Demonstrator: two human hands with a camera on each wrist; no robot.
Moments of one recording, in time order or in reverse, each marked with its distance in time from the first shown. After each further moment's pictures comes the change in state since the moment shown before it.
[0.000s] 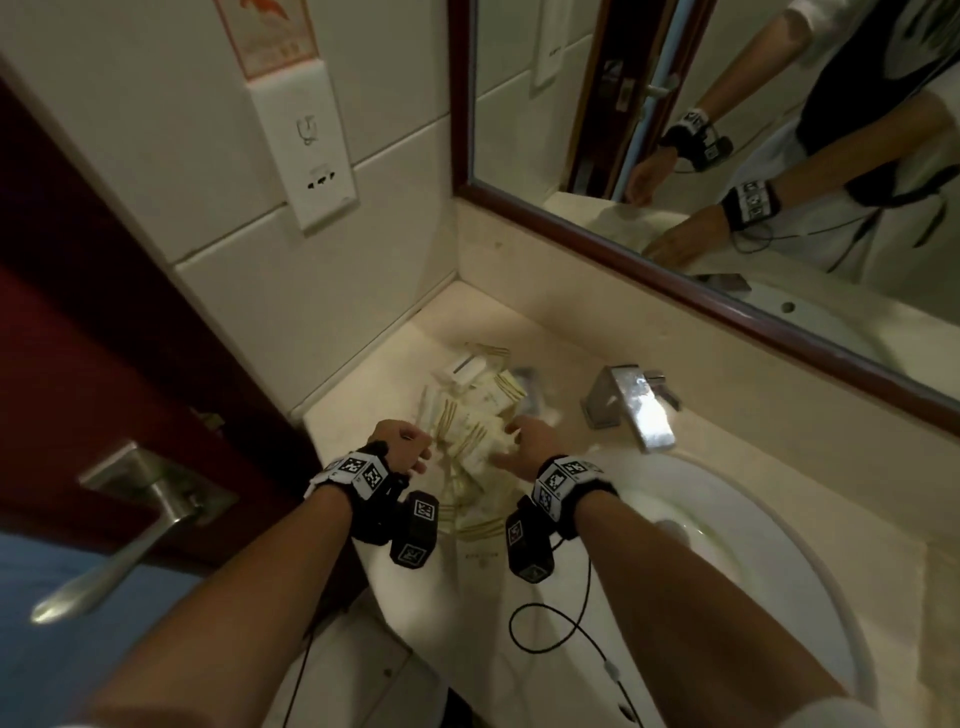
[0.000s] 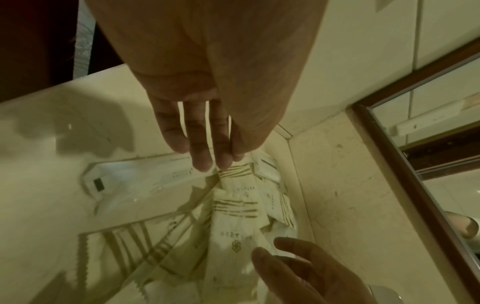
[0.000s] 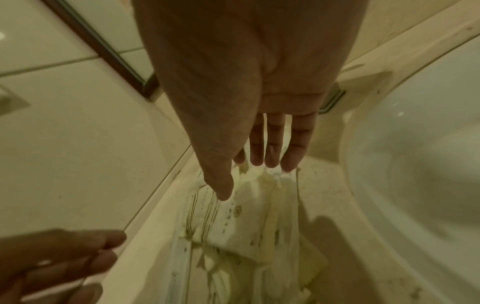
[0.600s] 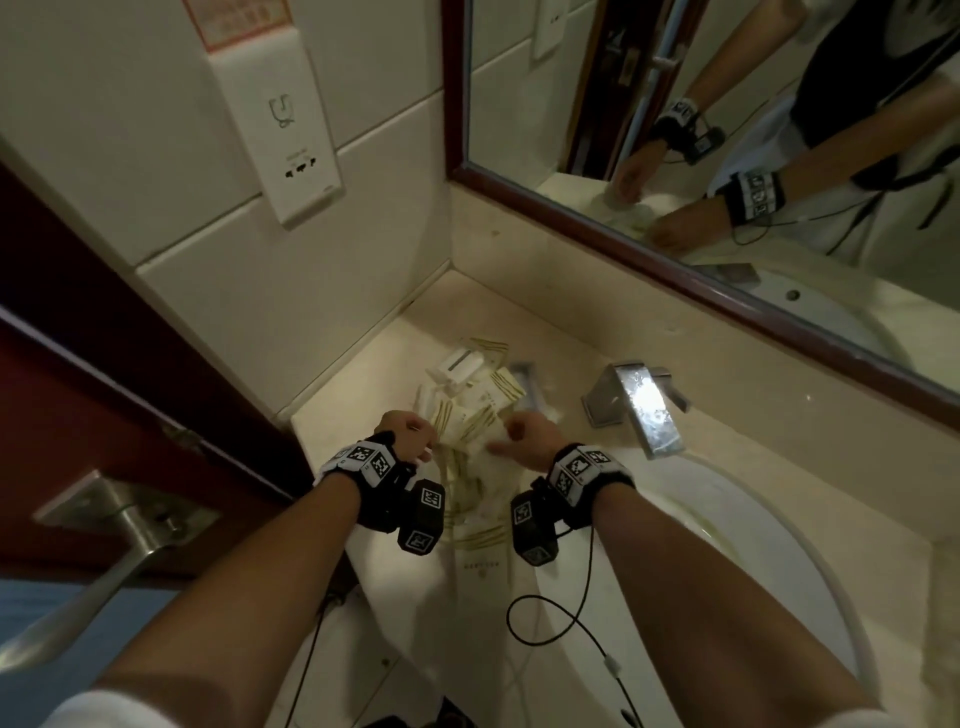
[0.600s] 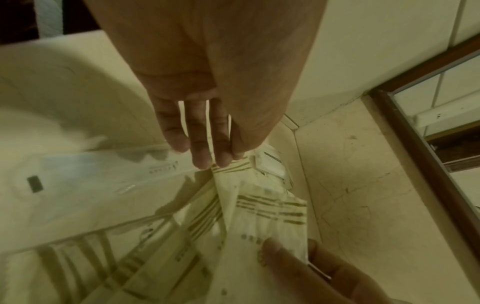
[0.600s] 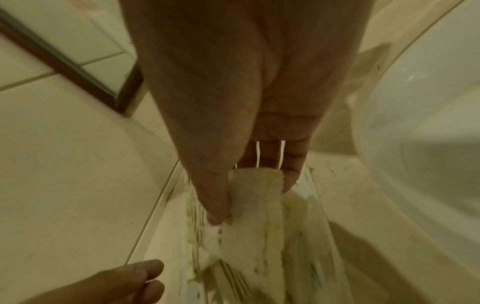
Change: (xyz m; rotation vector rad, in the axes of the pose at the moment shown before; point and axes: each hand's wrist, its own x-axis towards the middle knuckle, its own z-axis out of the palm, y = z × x) left_hand 0.039 0.007 0.008 -0.002 -0.035 -0.034; right_hand 0.021 0.003 -0.010 0.119 -0.062 -0.086
